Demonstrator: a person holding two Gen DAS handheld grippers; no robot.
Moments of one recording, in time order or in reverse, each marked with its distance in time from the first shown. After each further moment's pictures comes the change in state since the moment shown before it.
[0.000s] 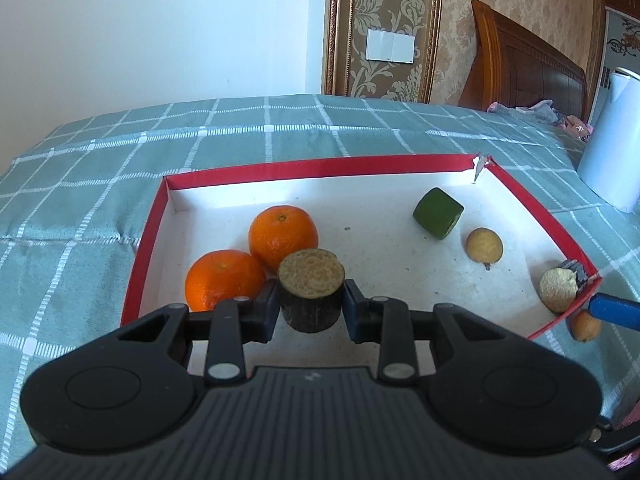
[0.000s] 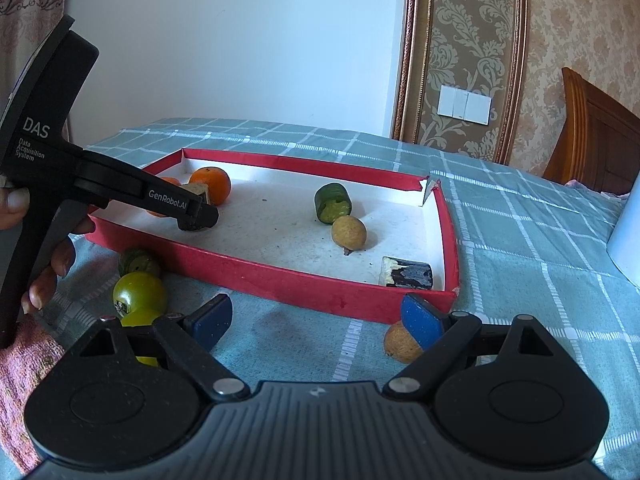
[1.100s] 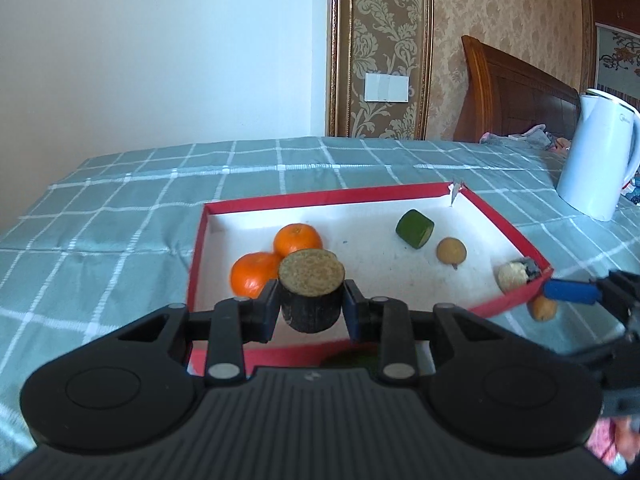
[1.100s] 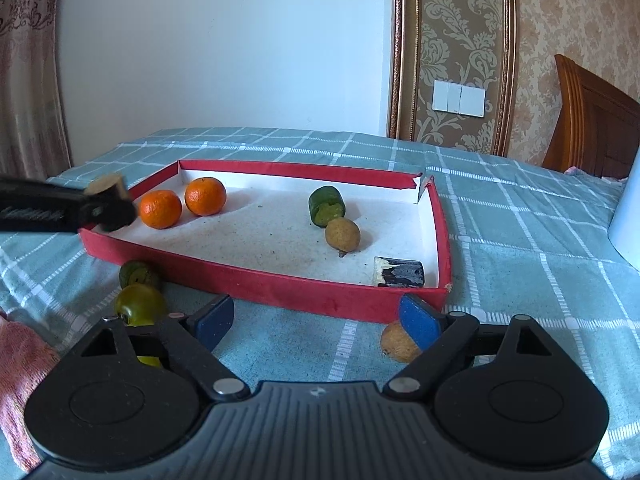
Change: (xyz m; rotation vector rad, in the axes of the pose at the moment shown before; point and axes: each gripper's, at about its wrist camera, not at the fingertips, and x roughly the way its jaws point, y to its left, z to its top) left arm -0.071 -0.002 -0.017 0.010 -0.119 0.017; right arm -0.001 -0.008 0.002 0.043 -0.005 0.010
